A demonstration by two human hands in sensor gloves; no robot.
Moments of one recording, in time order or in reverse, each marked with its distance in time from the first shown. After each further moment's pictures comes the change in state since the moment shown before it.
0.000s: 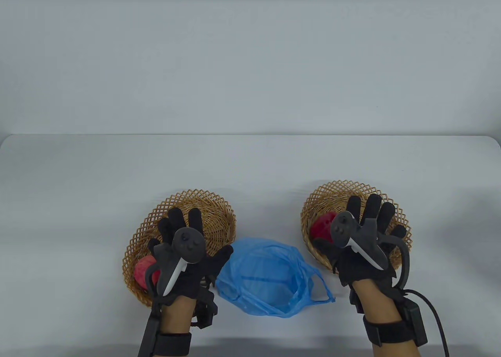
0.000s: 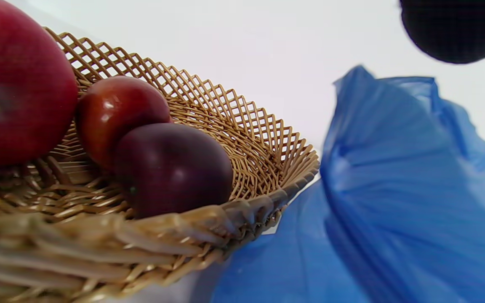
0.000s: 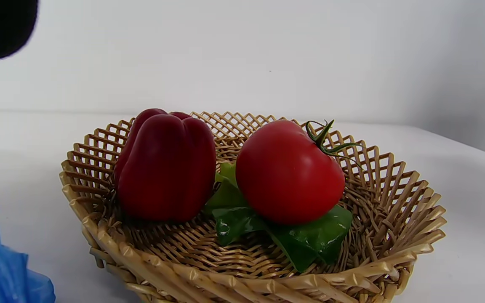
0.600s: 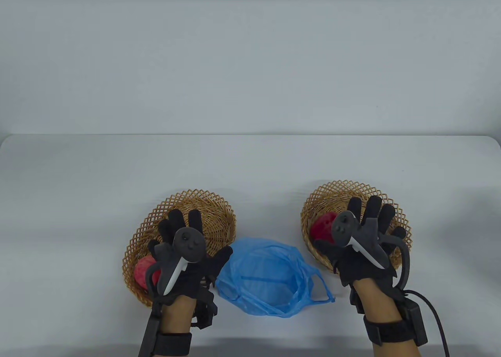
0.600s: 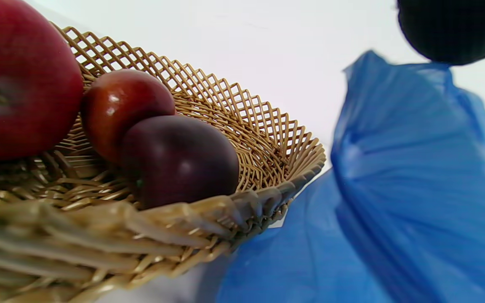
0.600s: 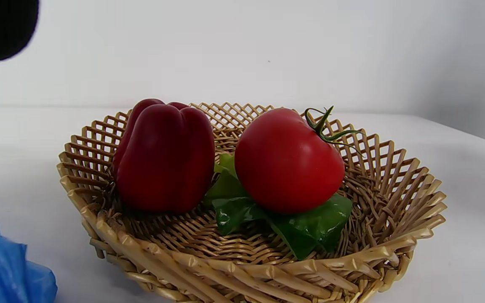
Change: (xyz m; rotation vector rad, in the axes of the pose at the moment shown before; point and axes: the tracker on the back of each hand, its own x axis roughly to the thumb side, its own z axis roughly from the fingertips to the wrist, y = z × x) left_hand 0.000 -0.001 0.001 -0.015 0.013 -0.012; right_hand -0.003 0.001 -0.001 0.029 0.002 -0.015
